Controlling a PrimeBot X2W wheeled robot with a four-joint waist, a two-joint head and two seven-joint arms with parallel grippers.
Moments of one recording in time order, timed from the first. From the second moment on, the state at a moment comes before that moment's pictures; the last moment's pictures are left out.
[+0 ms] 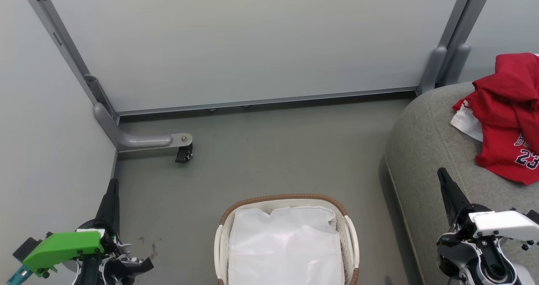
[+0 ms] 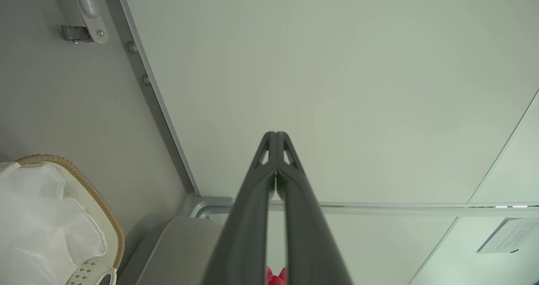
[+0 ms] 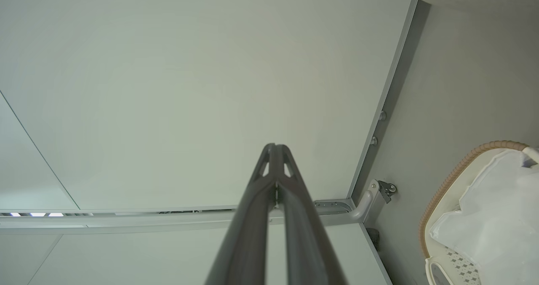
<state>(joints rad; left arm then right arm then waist) -0.10 0.05 0.11 0.25 -1.61 -0.13 0.11 -0.11 -0.05 -0.11 0.25 1.61 0.13 0.12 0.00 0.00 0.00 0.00</state>
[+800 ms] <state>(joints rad) -0.10 0.05 0.11 0.25 -1.61 -0.13 0.11 -0.11 -0.05 -0.11 0.25 1.61 0.13 0.12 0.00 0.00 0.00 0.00</state>
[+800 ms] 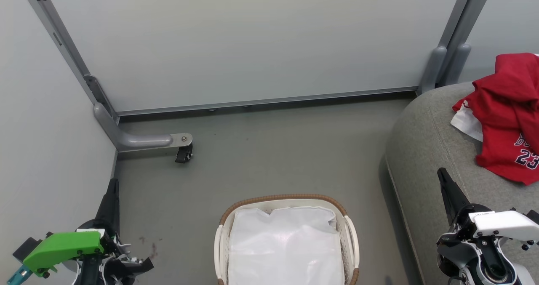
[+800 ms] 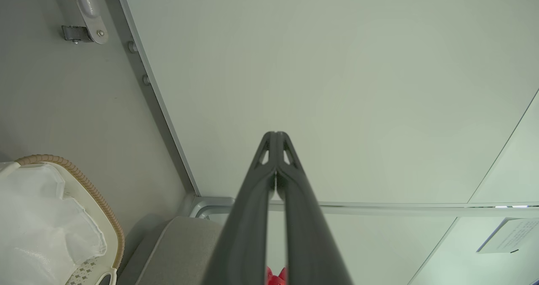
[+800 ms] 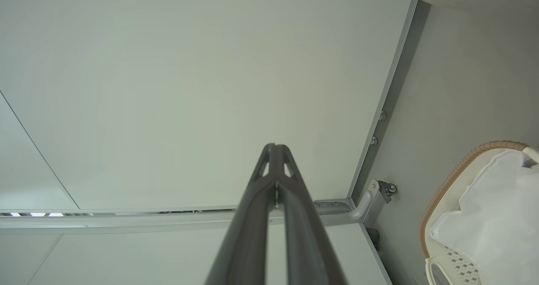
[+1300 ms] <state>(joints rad) -0.10 0.05 0.11 0.24 -1.61 -0.13 0.11 -0.11 -0.05 -0.11 0.25 1.61 0.13 0.12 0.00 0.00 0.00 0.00</state>
